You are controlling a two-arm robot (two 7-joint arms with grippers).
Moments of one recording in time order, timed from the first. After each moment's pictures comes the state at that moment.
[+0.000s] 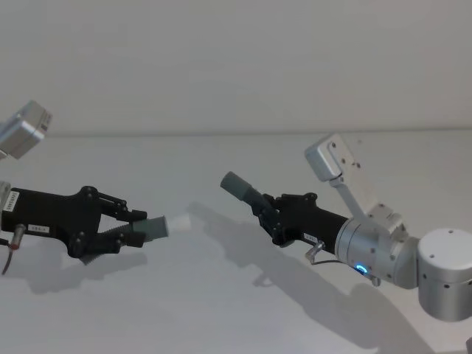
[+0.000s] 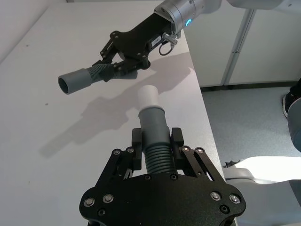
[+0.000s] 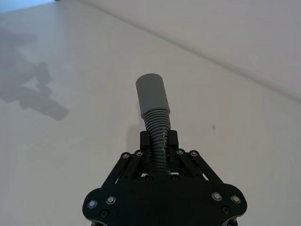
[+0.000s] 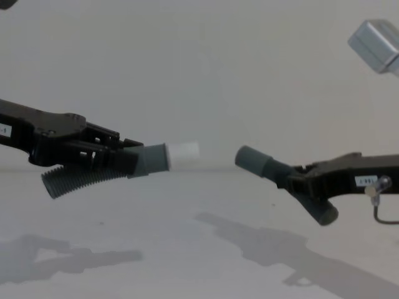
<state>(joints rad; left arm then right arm) -0.72 0.61 0.55 -1.24 -0.50 0.12 -1.40 0.28 0.39 -0.38 -1.63 0.25 0.41 0.43</state>
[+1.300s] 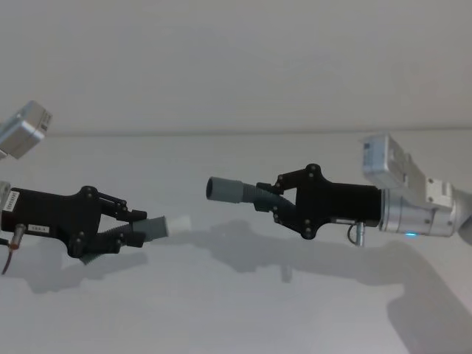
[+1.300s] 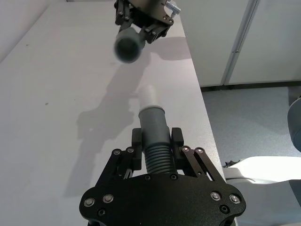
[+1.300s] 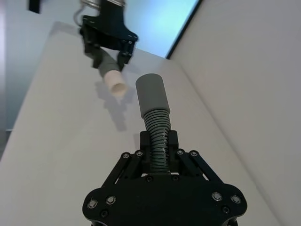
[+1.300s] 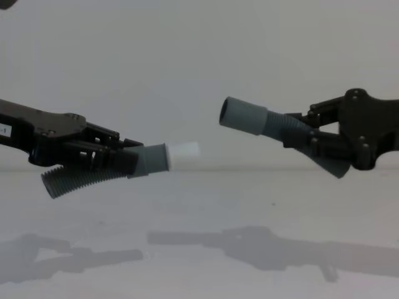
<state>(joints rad) -0.72 0.61 0.55 -1.24 -0.50 0.12 -1.40 0.55 0.54 -0.47 -1.33 0.35 -0.28 1.05</state>
